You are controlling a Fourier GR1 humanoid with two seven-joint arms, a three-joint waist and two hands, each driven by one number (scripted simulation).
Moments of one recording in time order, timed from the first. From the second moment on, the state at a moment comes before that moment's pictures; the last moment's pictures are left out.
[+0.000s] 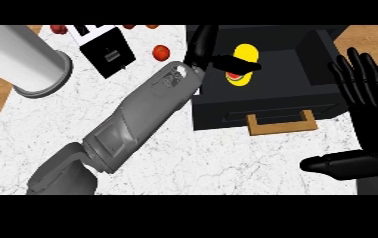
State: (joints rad) left arm -1.25 0.00 -0.67 -0.48 0.62 0.51 -0.33; right arm -0.12 -0.17 -0.18 -1.87 -0.16 0.30 -0.05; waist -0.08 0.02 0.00
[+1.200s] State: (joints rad) left arm -1.10 0.21 -0.49 -0.83 0.67 0.47 -0.27; right arm -0.03 -0.29 -0.05 -2.01 0.16 0.37 0.02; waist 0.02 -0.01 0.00
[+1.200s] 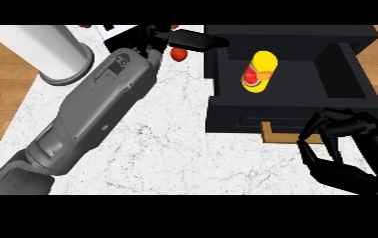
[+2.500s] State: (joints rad) left arm -0.54 0.54 -0.31 -1.31 0.70 0.26 -0.27; right arm -0.52 -0.21 0.17 -0.96 0.91 -0.07 -0.28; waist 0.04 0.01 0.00
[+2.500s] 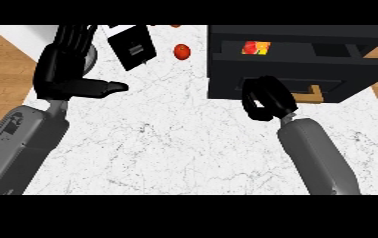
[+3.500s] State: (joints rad) left arm -0.43 0.56 -0.26 -1.37 0.71 0.12 -0.28; right arm -0.88 -0.24 -0.02 -0.35 0.82 -0.02 -0.55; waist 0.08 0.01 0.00
